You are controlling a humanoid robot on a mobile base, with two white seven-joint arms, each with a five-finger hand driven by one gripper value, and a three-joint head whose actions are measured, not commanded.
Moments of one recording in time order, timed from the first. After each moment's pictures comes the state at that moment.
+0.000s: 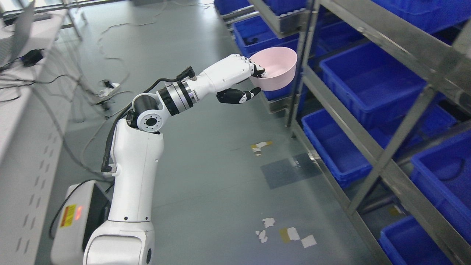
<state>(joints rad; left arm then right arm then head) -0.60 0.00 -0.02 -1.33 -0.68 -0.79 -0.74 0.00 0.00 0.05 0.00 0.06 -0.08 -0.03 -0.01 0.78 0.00</state>
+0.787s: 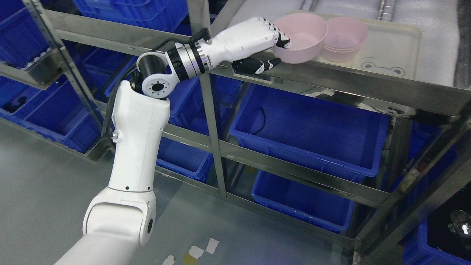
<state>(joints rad) -0.84 0.00 -0.10 -1.31 -0.69 -0.79 -0.75 0.00 0.00 0.05 0.00 0.06 -0.09 -0.03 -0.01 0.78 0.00</state>
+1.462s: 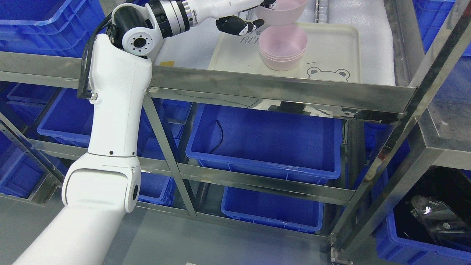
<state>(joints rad) -1.01 0.07 -0.13 -1.16 -0.79 -0.79 -0.75 0.00 0.00 0.05 0.00 0.06 -0.08 -0.03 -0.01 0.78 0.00</state>
